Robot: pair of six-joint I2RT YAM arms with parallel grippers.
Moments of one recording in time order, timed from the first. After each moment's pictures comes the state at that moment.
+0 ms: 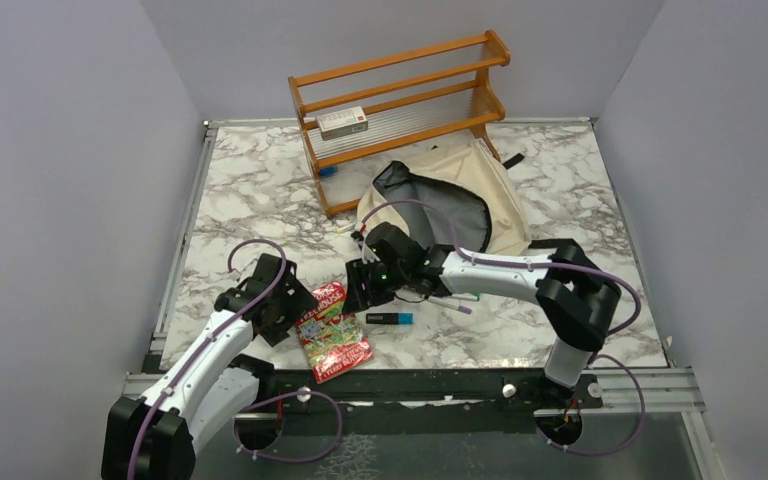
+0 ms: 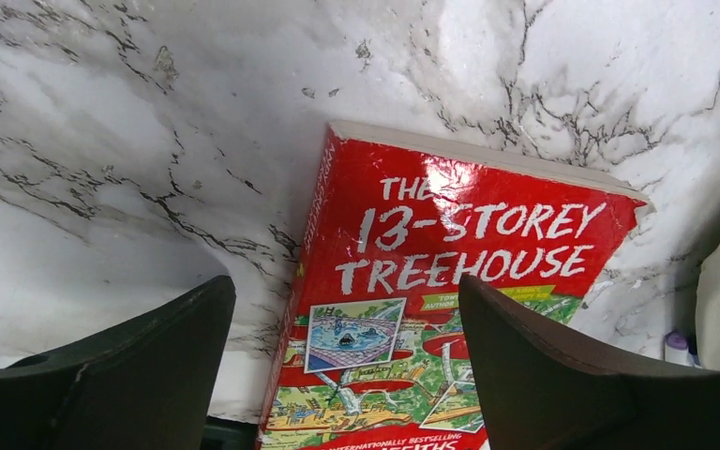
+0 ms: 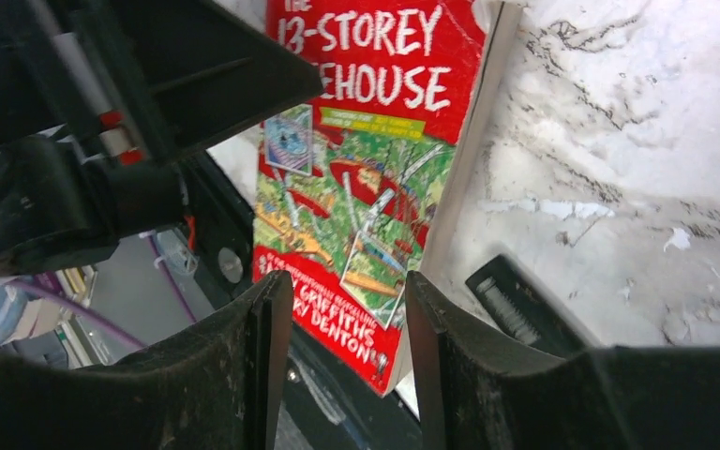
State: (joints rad) left arm -0.31 0.85 0.44 -0.74 -0.07 -1.06; right arm 1.01 1.73 1.12 -0.16 -0.32 0.65
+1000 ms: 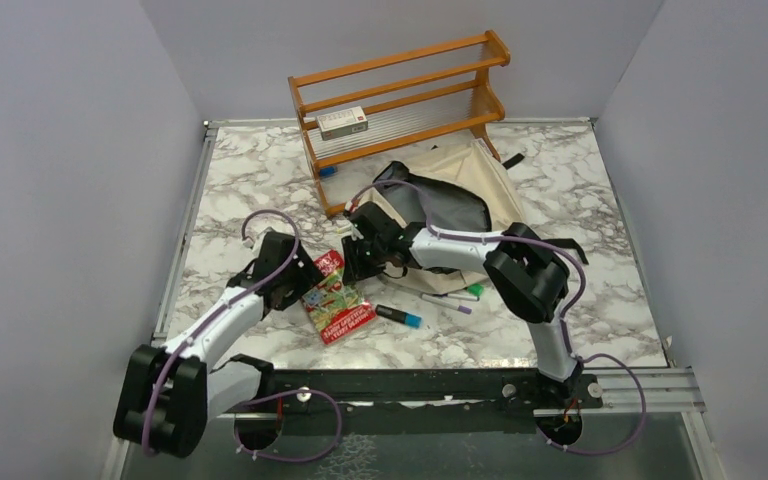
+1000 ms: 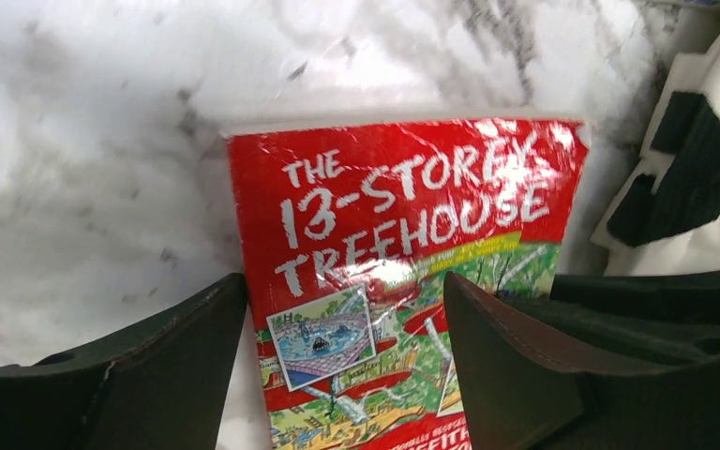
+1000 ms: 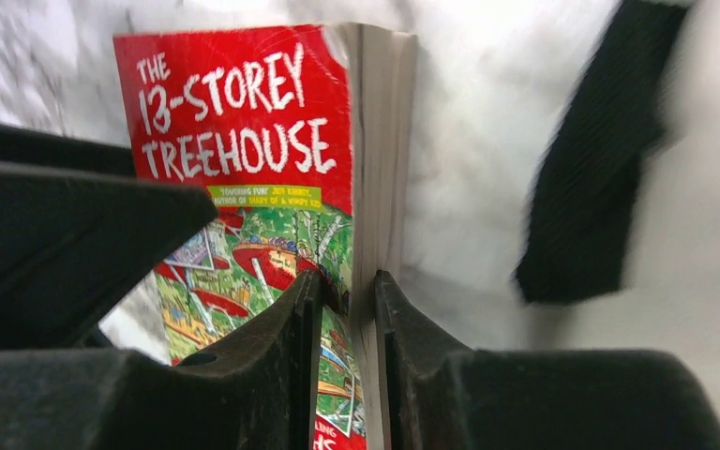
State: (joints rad) left arm -0.29 1.05 0.44 -0.34 -0.04 -0.90; right arm 0.95 2.05 1.37 -0.20 -0.21 0.56
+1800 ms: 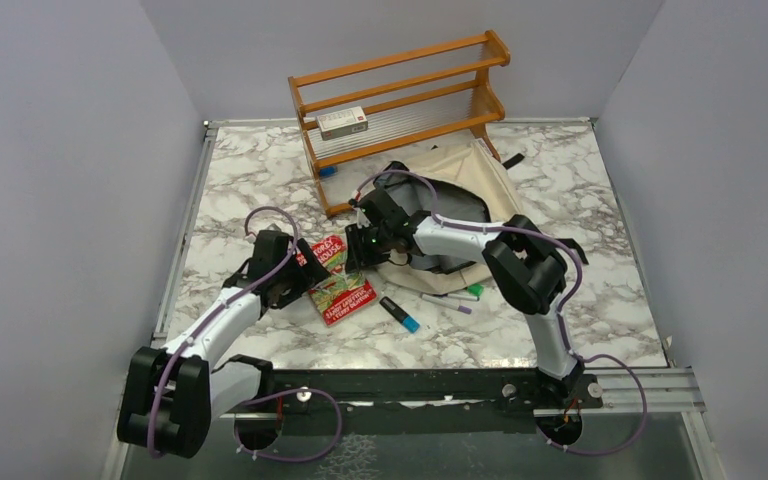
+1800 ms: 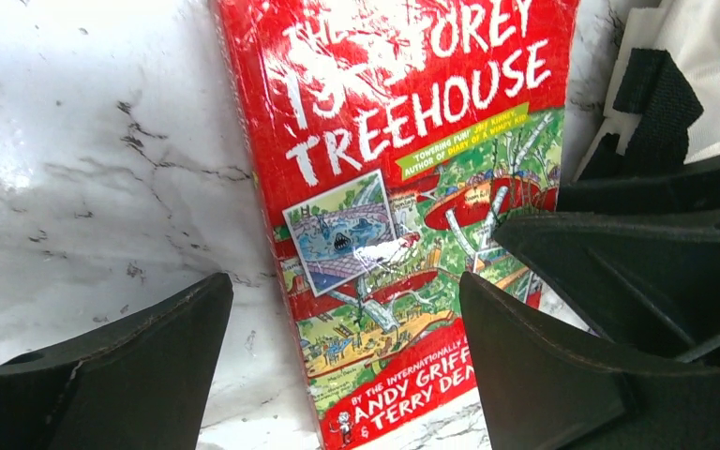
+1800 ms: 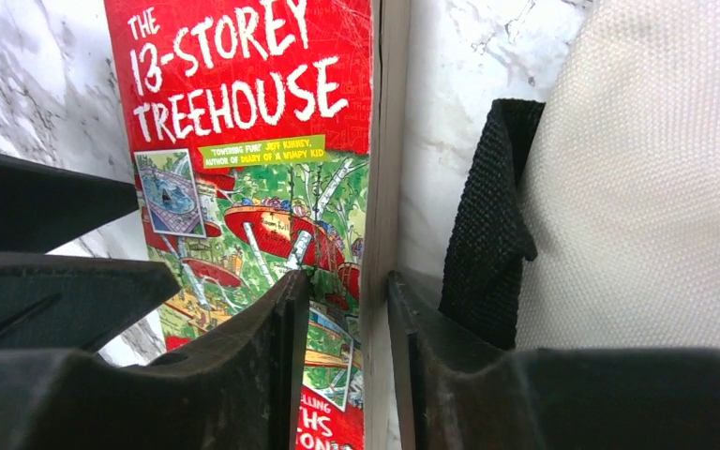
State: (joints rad) left arm -0.22 1.10 0.47 -0.27 0.09 -0.79; right arm 0.85 2.11 1.45 -0.21 -0.26 0.47
